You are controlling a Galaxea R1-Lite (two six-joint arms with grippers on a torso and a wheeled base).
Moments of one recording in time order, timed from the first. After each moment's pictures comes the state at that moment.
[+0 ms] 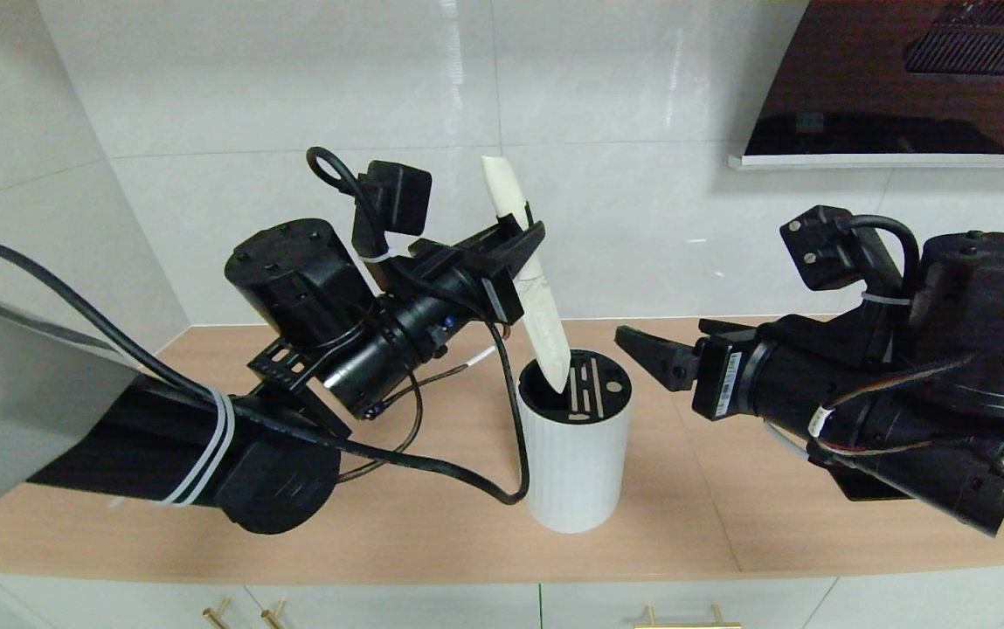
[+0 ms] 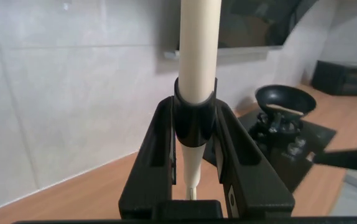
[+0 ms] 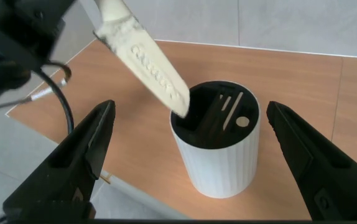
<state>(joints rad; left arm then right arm) -0.56 1.96 -0.96 -1.32 -0.17 -0.13 0.75 1.57 -0.78 -0.71 -0.21 0.24</state>
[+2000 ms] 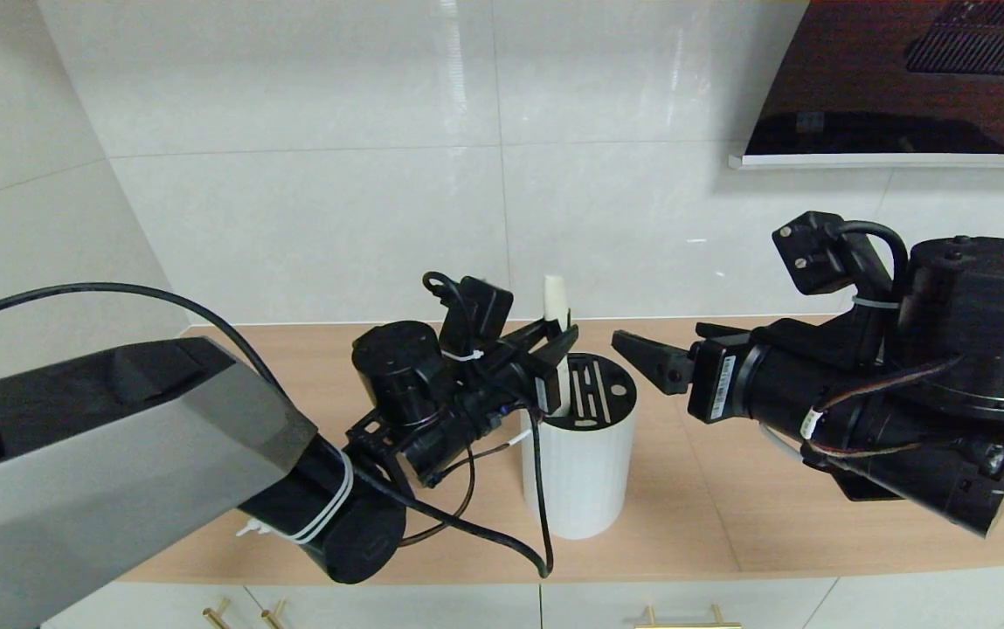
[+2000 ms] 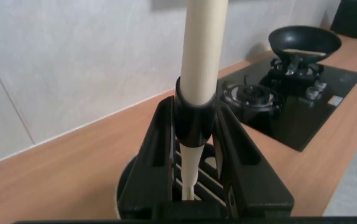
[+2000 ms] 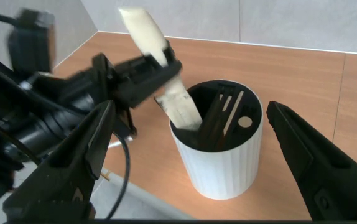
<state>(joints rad) -0.62 2.18 -0.90 -1.42 -0.13 -0.04 0.75 1.58 -0.78 -0.71 -0.21 0.24</state>
